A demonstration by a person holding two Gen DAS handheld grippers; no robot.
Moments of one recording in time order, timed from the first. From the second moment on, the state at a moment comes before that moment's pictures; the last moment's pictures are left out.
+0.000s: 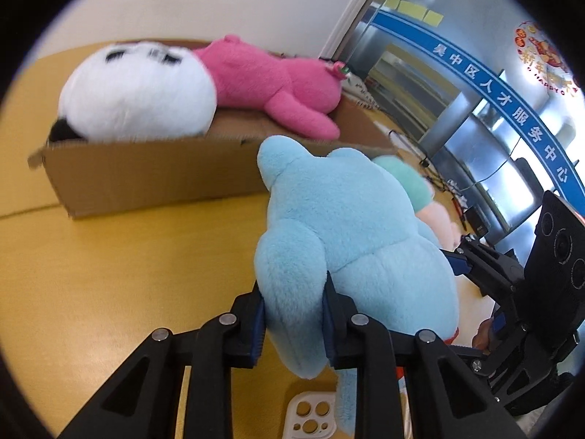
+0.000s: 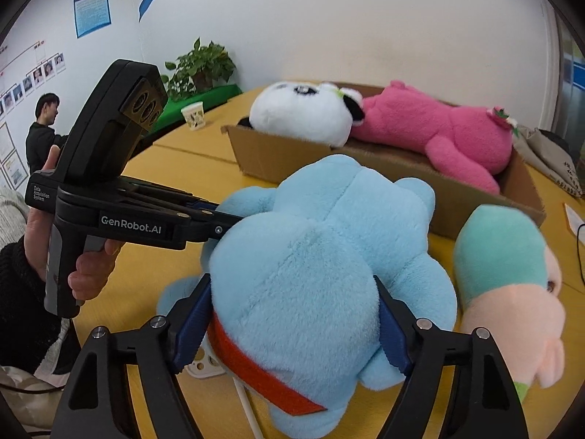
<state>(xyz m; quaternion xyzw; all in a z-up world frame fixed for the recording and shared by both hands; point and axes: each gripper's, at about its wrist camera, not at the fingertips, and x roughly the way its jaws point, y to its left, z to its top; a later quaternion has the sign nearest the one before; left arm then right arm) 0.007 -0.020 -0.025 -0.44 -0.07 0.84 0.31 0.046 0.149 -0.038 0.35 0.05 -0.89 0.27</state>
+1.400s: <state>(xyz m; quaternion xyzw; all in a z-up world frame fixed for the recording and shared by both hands) -0.160 0.021 -0.014 -0.40 0.03 0.90 0.20 -0.192 0.149 -0.042 0.39 0.11 -0.87 0.28</state>
